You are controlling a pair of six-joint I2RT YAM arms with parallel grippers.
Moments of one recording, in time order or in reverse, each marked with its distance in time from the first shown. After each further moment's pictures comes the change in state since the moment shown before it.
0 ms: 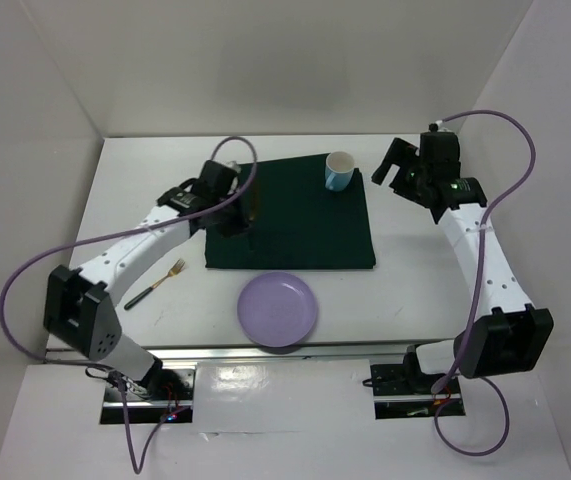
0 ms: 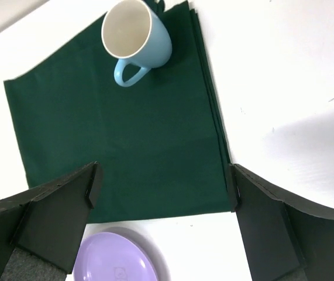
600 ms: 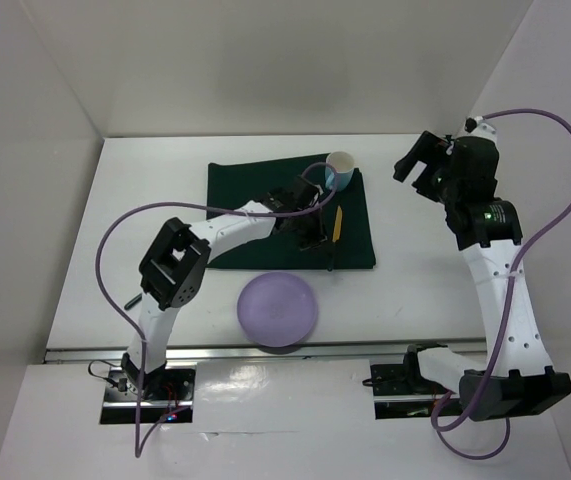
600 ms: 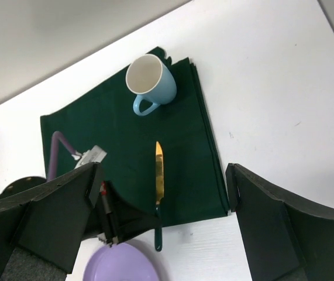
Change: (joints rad) left arm -0.298 0.616 0.396 0.235 0.329 -0.213; right arm -0.045 -0.221 0.033 -0.050 0.050 -0.008
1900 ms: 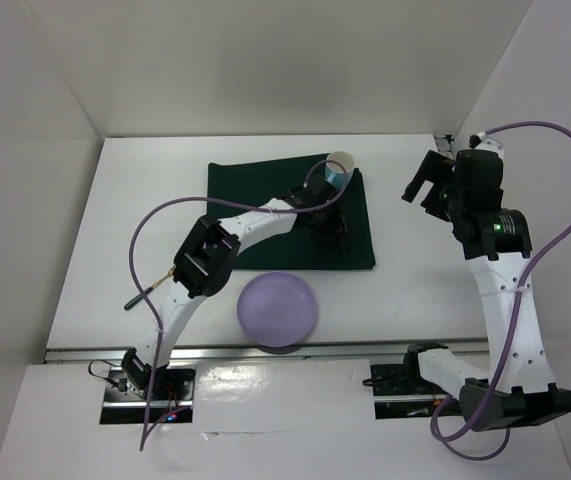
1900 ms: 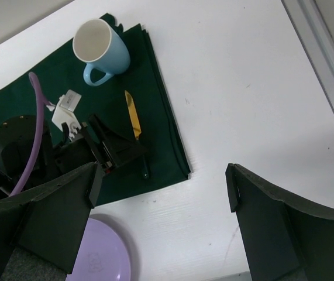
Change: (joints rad) left arm -0.004 0.319 0.332 -0.021 -0.148 -0.149; right arm -0.009 -0.063 0.014 -0.209 0.090 -0.055
